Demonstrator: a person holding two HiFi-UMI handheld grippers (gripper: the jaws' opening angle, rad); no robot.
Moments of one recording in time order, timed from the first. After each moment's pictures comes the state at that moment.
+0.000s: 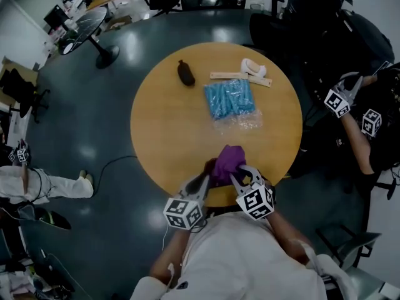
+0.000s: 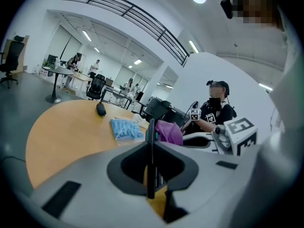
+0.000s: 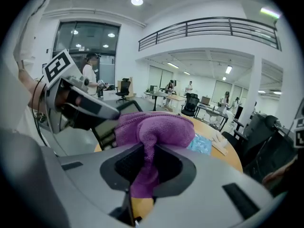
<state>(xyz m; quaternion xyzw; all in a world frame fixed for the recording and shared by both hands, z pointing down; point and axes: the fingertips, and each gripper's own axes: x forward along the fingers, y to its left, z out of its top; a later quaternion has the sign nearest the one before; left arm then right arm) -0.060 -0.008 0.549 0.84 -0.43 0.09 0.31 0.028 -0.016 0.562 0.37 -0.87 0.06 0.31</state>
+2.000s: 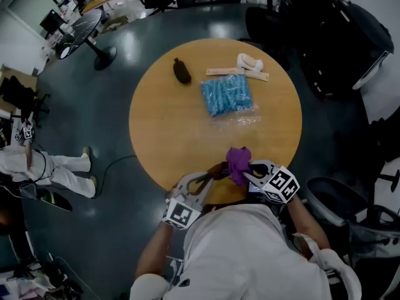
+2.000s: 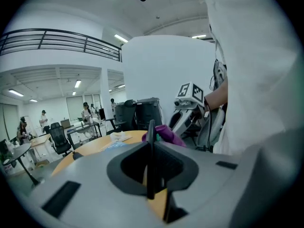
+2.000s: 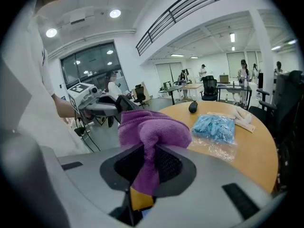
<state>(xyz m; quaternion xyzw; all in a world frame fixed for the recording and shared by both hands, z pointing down) -0.030 0.009 0.523 0.94 -0.26 0.22 -0.03 0.076 -0.003 0.567 0.24 -0.91 0.21 0.25</state>
